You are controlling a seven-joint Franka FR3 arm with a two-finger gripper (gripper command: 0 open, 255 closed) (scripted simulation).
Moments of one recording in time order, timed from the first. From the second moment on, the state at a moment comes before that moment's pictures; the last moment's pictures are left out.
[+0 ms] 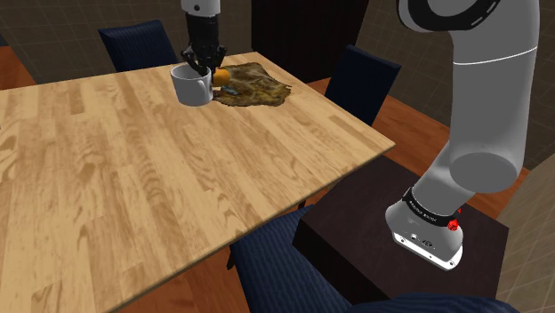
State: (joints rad) arm 0.11 0.53 0.39 -1.28 -0.15 1.79 0.43
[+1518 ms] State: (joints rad) arm 0.10 0.59 0.38 -1.48 -0.18 2.05 0.44
